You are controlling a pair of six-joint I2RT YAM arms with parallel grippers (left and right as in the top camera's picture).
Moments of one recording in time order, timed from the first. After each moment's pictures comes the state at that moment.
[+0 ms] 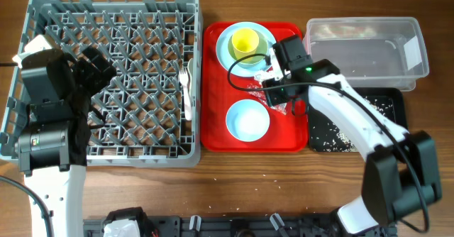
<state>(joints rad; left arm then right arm) 0.13 1.07 1.17 -0.72 -0.17 -0.49 0.39 1.73 1.18 -0.72 -0.01 0.07</state>
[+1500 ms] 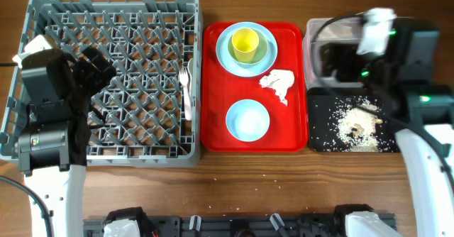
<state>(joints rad) 0.13 1.07 1.17 -0.73 -0.17 -0.49 0.08 1.25 1.31 -0.82 -0.18 0.10</state>
